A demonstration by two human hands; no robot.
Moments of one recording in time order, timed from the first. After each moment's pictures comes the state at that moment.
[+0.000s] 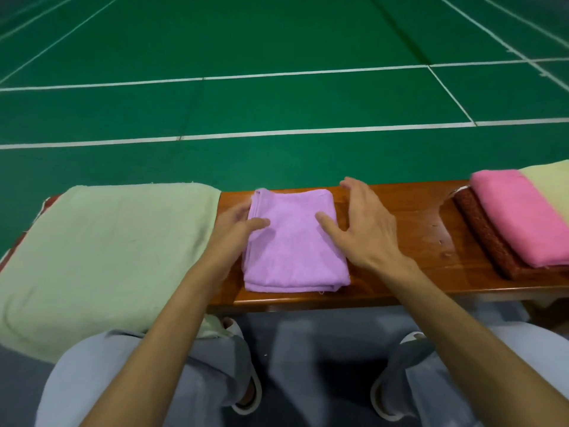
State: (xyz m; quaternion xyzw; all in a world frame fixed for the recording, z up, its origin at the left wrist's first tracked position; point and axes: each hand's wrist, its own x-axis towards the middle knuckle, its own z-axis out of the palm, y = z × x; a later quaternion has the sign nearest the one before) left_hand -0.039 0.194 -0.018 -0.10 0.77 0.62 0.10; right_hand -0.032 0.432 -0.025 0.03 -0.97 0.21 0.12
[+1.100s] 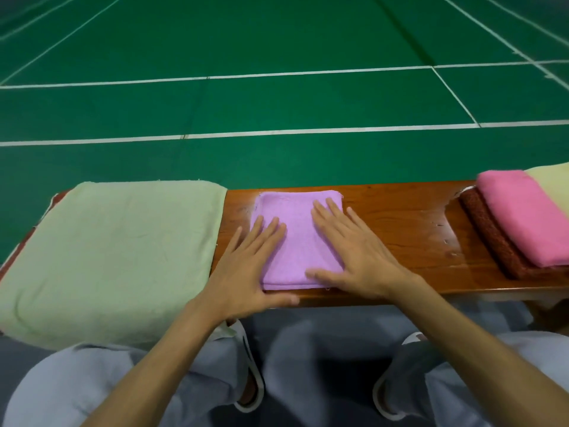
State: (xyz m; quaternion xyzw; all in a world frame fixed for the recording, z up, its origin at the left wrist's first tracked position) left_hand 0.003 0.166 -0.062 0.28 0.95 0.17 0.02; right_hand -0.009 0.434 -0.046 0.27 -0.95 0.13 -0.01
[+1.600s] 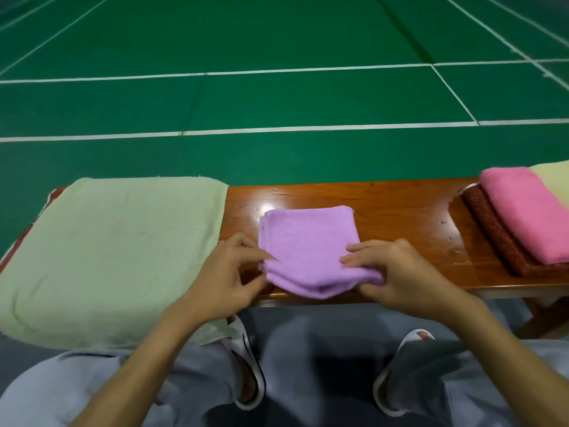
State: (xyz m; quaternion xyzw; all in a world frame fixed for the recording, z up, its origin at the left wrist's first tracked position) left_hand 0.015 0.145 -0.041 0.23 0.89 0.40 0.01; right_hand 0.029 0.469 -0.027 0.24 -0.93 0.28 -0.03
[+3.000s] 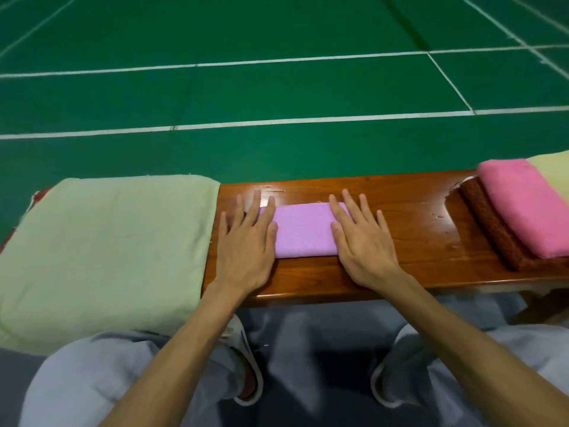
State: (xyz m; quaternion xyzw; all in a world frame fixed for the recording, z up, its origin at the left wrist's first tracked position) left_hand -0.030 0.198 -0.070 0.10 0.99 0.12 -0.03; right_hand -0.018 0.431 -0.073 0.04 -0.99 0.14 0.00
